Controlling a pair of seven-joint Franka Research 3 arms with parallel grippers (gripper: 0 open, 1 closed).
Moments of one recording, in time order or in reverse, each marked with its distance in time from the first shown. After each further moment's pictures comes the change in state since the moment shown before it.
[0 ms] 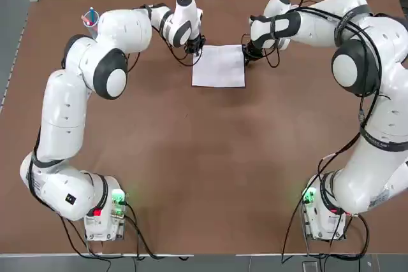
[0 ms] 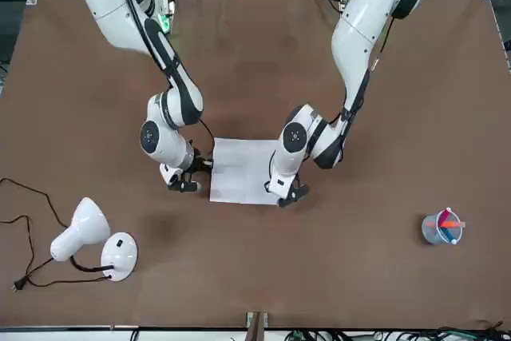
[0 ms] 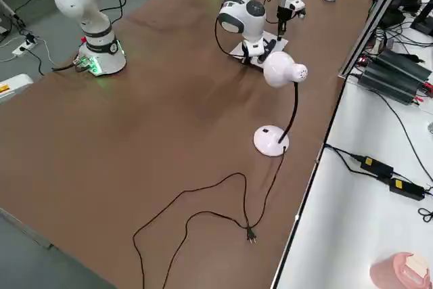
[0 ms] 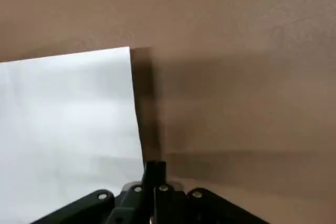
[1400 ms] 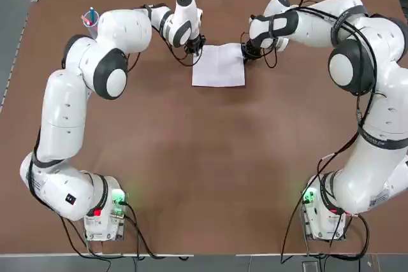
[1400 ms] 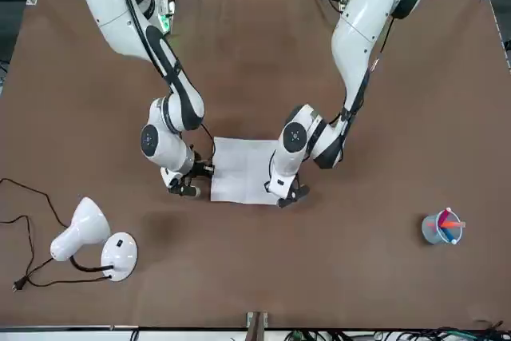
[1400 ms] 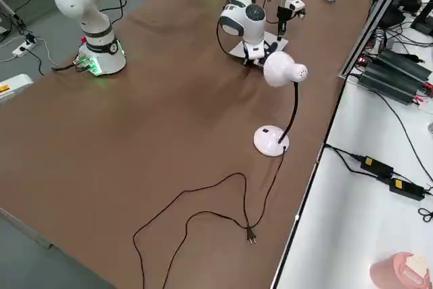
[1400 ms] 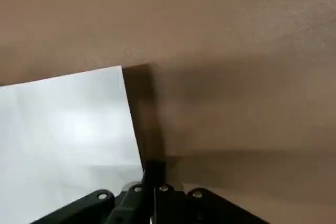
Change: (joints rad) left arm 0.000 0.000 0.000 0.000 0.000 0.001 0.000; right arm 0.003 0.032 0.002 0.024 0.071 0.040 0.000
